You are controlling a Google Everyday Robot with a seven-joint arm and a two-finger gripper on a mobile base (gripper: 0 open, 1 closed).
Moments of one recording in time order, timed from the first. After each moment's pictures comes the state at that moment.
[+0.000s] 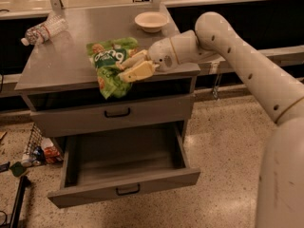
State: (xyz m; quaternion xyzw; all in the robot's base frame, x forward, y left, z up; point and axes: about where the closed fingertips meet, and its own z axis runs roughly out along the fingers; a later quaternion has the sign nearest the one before) arm 0.642 0.070 0.866 -0.57 0.59 0.44 0.37
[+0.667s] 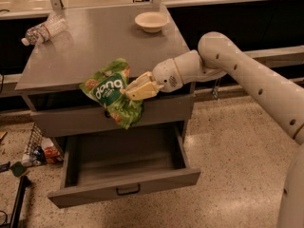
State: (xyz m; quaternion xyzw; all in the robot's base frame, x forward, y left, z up) arm 0.592 0.055 0.822 -0.56 0.61 0.45 0.33
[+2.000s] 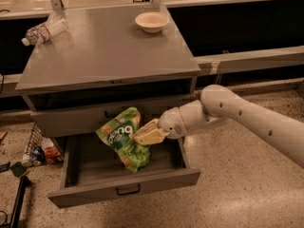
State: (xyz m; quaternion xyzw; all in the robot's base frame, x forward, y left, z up) arm 0.519 0.034 0.695 -0.51 0.66 0.48 0.27
